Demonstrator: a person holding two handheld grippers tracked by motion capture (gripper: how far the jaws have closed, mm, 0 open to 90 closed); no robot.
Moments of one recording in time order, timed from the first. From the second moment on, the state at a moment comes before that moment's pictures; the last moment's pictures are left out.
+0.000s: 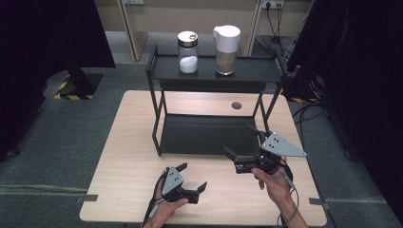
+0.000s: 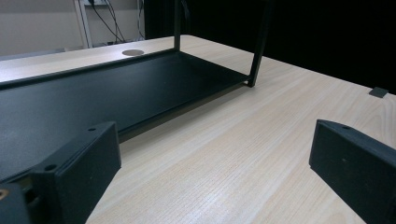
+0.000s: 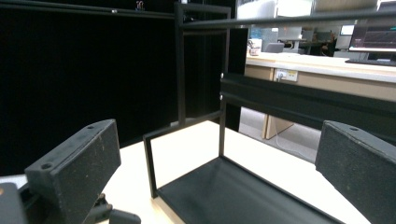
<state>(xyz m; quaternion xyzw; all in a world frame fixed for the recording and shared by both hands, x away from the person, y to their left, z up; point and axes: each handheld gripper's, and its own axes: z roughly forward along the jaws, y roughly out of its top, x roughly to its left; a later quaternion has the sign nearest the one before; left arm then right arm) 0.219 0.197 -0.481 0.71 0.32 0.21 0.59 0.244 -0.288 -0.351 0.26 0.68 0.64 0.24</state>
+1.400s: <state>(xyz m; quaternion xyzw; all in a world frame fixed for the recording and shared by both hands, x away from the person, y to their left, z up) 0.219 0.198 -0.480 0.71 0.32 0.21 0.59 0.218 -0.305 -0.460 0.31 0.68 0.62 0.23</state>
